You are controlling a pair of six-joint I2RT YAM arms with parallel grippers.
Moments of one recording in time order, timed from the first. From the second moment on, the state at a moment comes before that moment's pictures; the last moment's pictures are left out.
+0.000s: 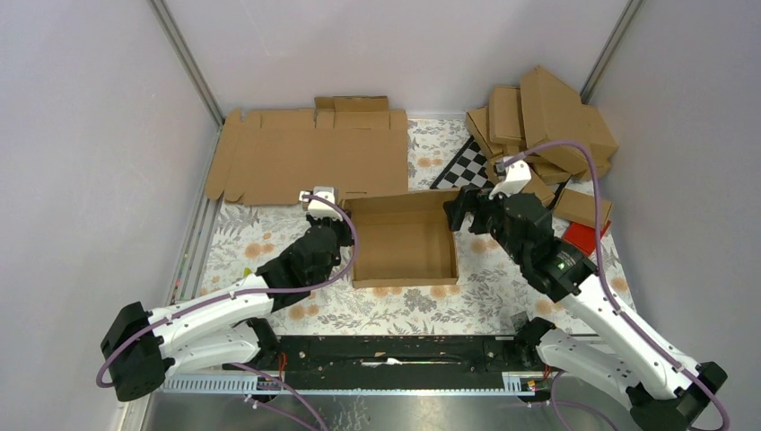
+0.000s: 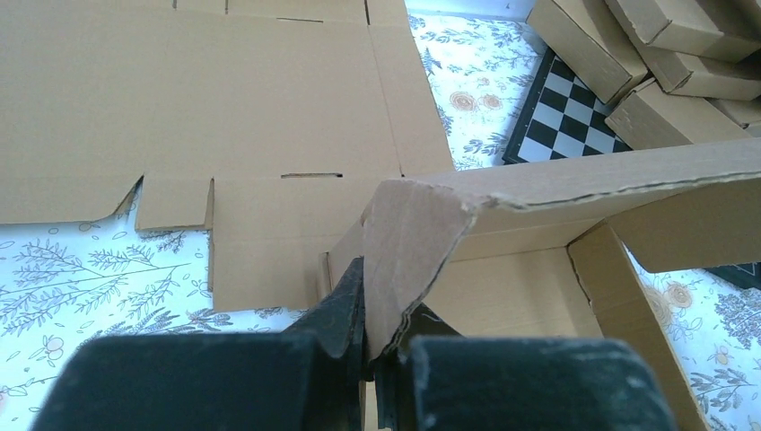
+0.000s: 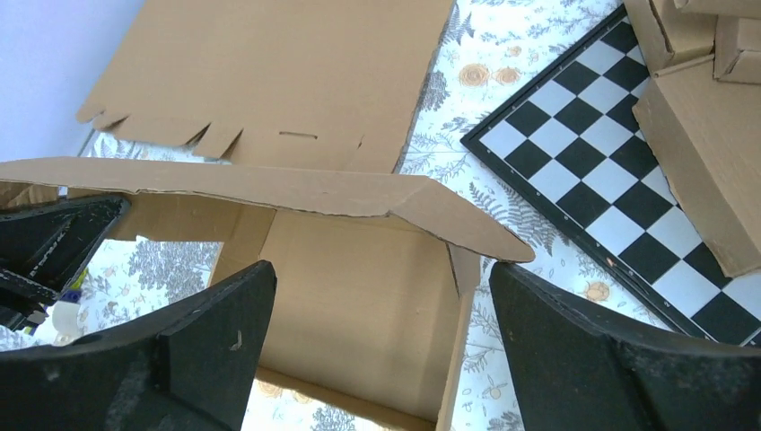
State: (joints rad) left arm -0.94 0.98 0.57 0.18 -0.71 -0.37; right arm 0.67 0.79 0.83 -0.33 0.28 0.37
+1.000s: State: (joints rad) left arm -0.97 0.98 0.57 0.17 -0.72 -0.33; right arm 0.09 1.30 1.13 -0.53 -0.24 0.88
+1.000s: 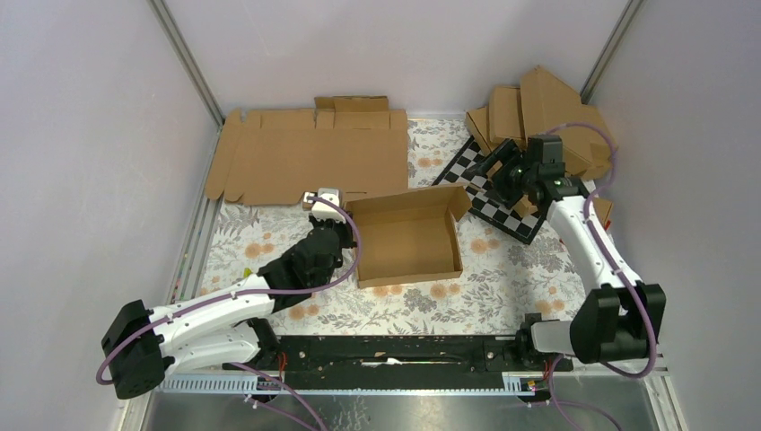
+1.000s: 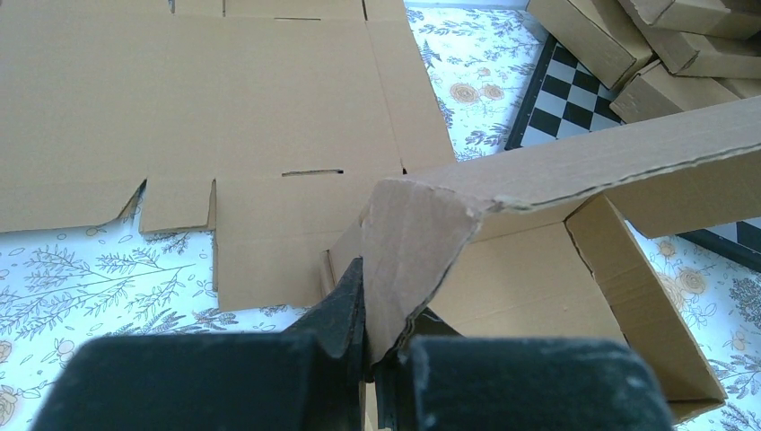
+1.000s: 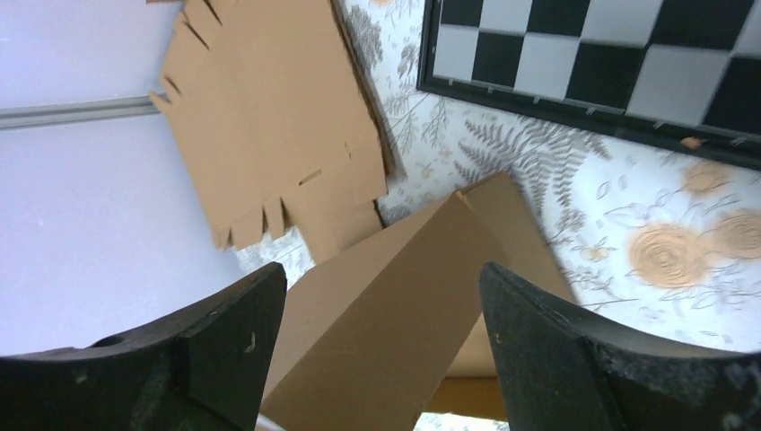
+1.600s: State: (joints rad) left arm -0.95 1.04 0.64 0.13 -0.75 -0.30; right arm 0.21 1.34 0.88 -0.25 -0.39 1.25
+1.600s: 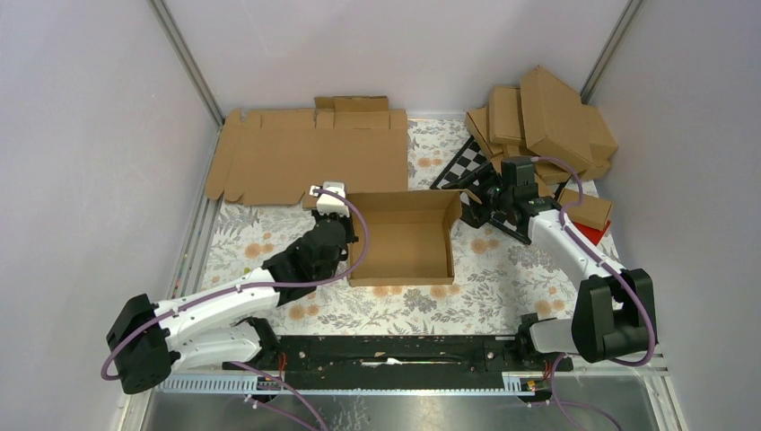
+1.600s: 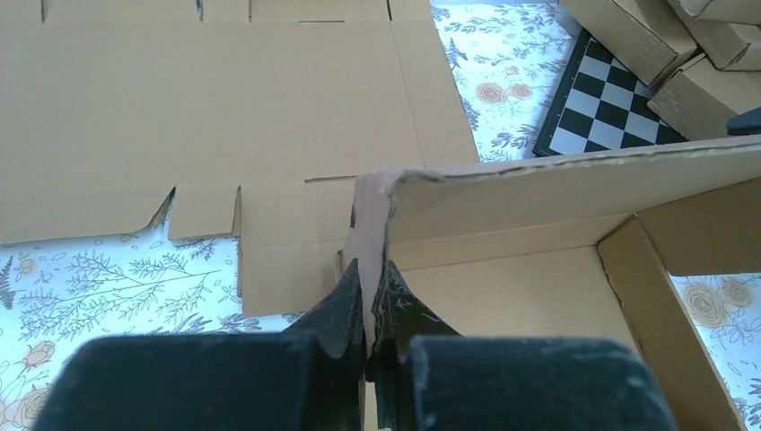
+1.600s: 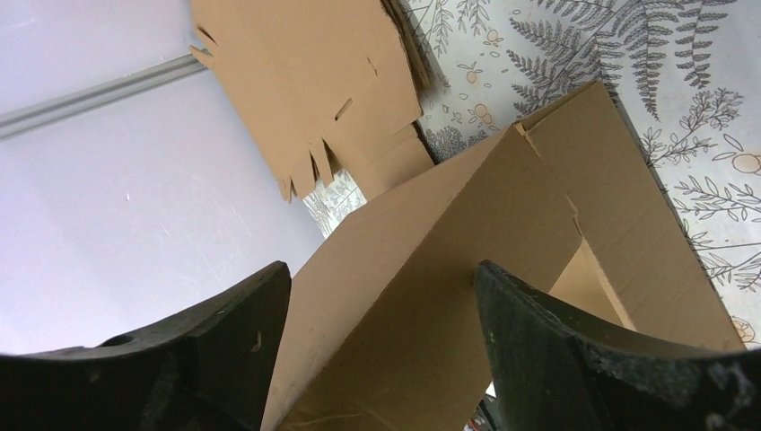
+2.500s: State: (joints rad) left arm -0.91 1.05 0.69 0.02 -0.61 -0.35; right arm 0.24 1.28 0.84 -0.27 -0.30 1.28
